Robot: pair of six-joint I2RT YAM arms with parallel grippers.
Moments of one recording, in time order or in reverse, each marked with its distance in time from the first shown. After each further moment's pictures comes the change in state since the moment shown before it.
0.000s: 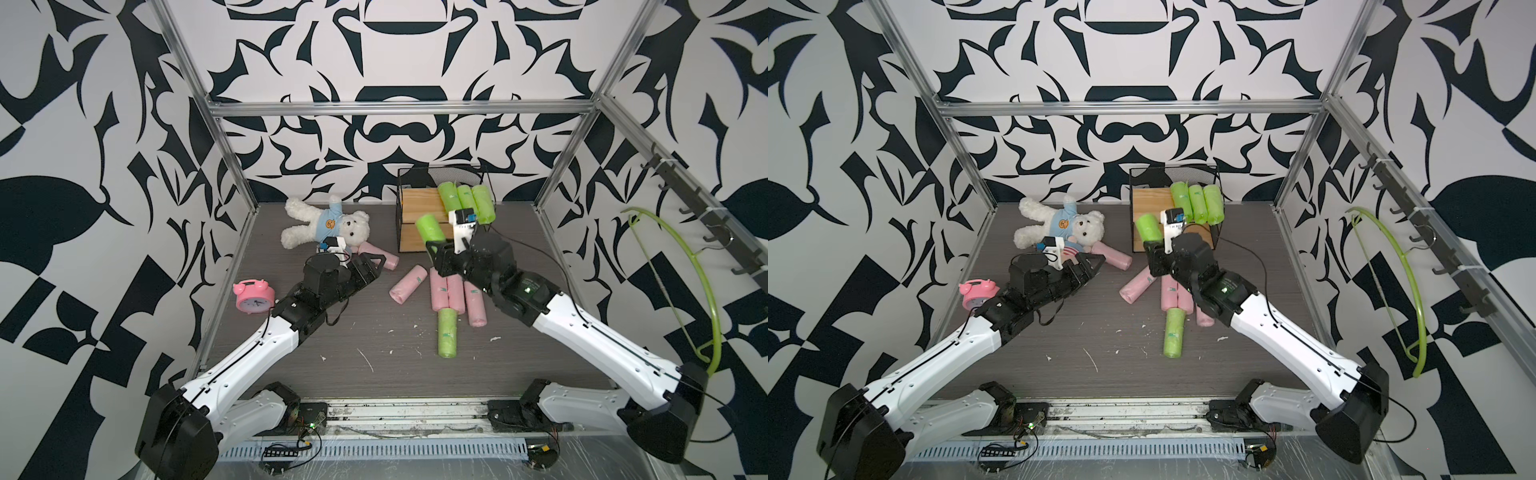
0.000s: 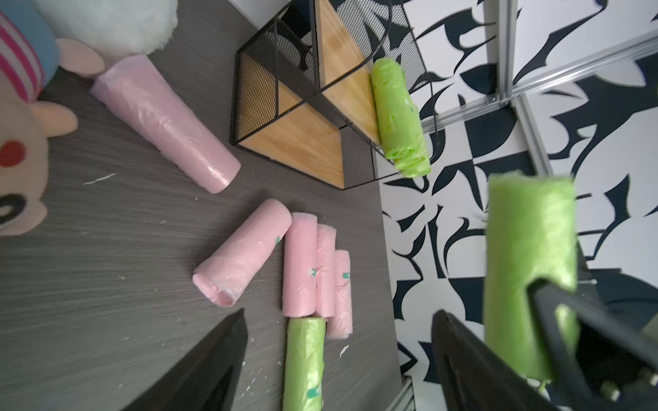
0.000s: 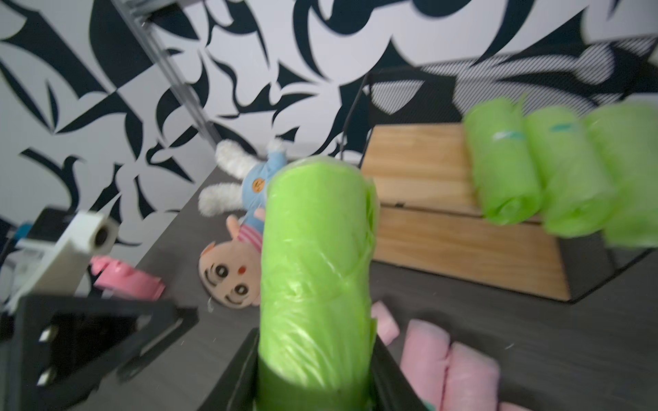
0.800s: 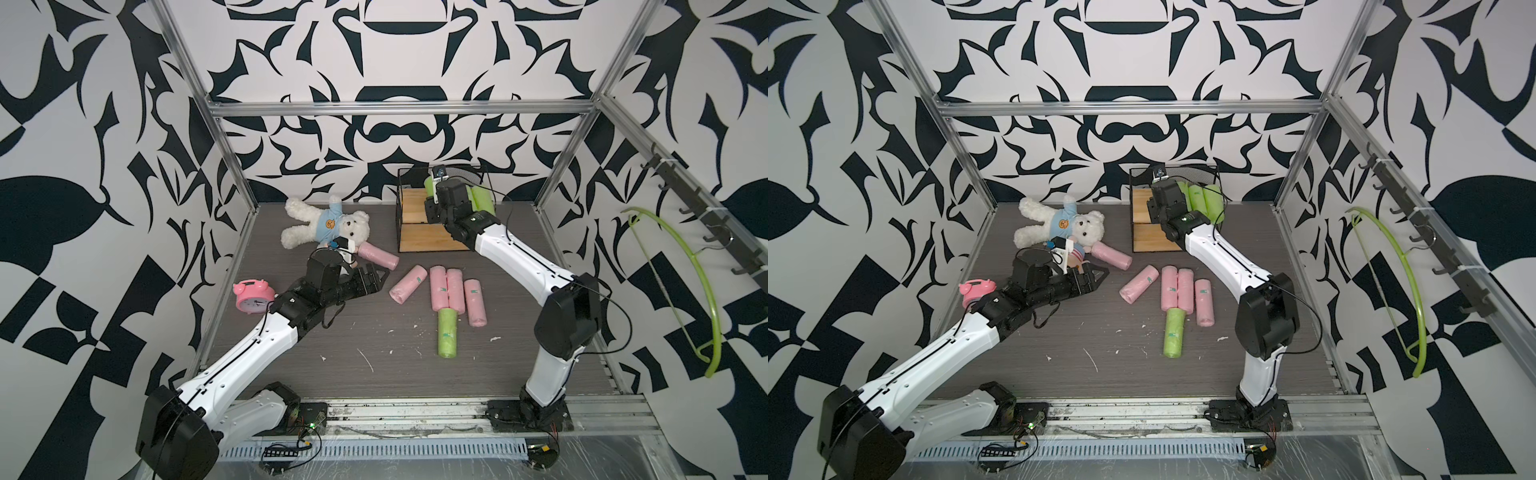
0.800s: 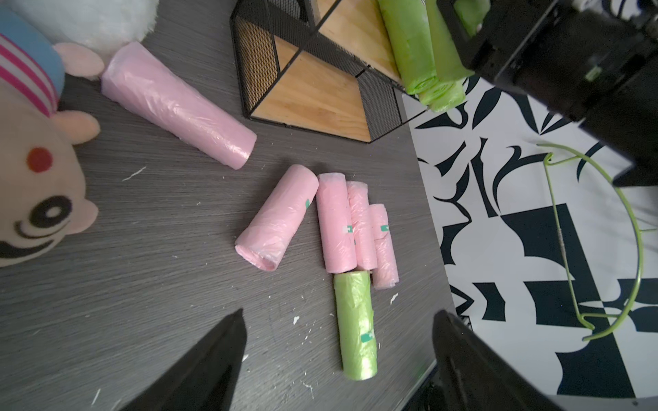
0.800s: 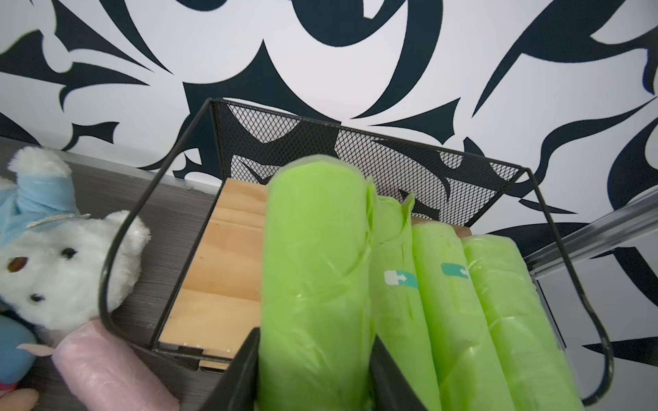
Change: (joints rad) left arm 0.000 0.016 0.066 -0.187 0.068 0.227; right arm -0.171 0.641 0.513 -0.013 0.195 -0.328
